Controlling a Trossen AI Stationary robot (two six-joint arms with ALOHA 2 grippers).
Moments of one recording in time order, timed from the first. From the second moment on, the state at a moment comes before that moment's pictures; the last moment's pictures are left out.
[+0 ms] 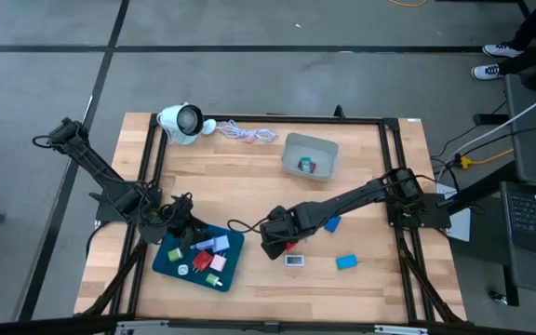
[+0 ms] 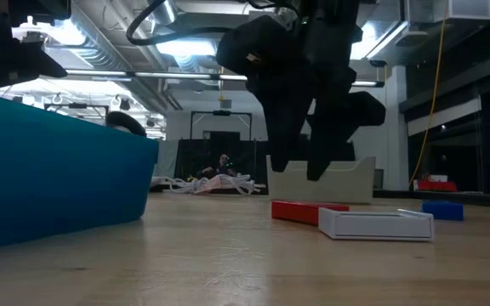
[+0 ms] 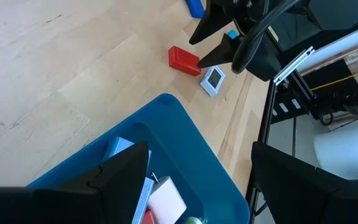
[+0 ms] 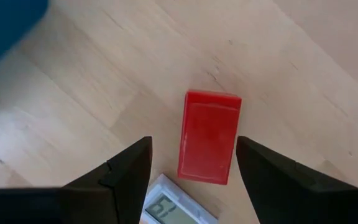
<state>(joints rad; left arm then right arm) -0.71 0.88 0.53 -0.30 -0.56 -1.28 0.30 2.08 1.58 -0.88 0.04 1.15</state>
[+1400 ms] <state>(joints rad) -0.71 0.88 0.53 -0.30 -0.57 -1.28 0.05 2.03 1.41 -0.20 -0.02 1.10</state>
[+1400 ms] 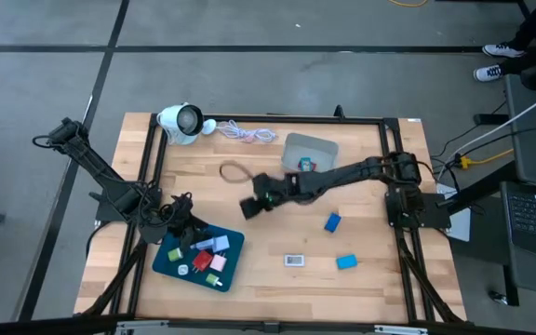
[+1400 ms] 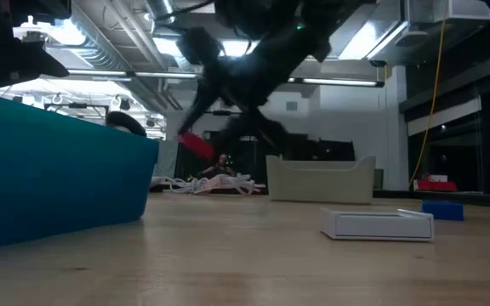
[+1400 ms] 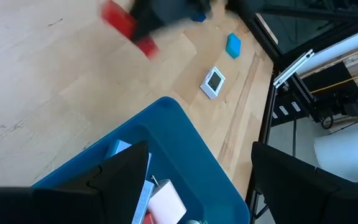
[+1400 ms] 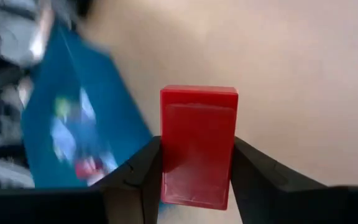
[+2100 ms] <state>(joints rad) -0.71 0.88 0.53 -0.30 -0.58 -1.29 -0.32 1.87 1.41 -0.62 0.13 0.84</state>
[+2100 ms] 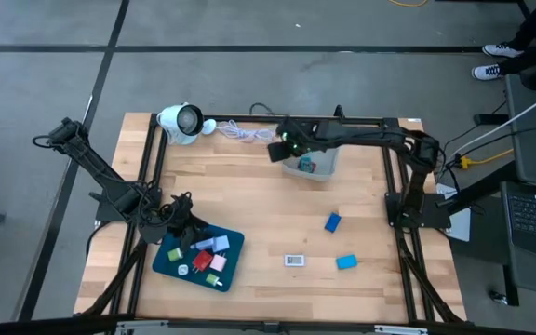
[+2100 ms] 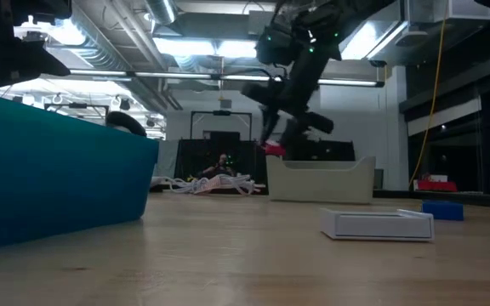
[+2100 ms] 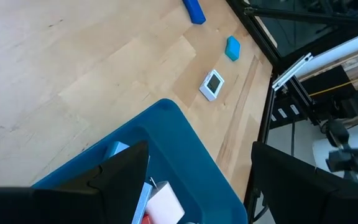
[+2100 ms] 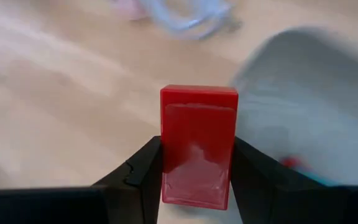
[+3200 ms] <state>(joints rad) -0.71 0.88 0.53 -0.30 -0.62 -1.30 -0.37 1.86 1.41 -0.73 -0.07 0.74</state>
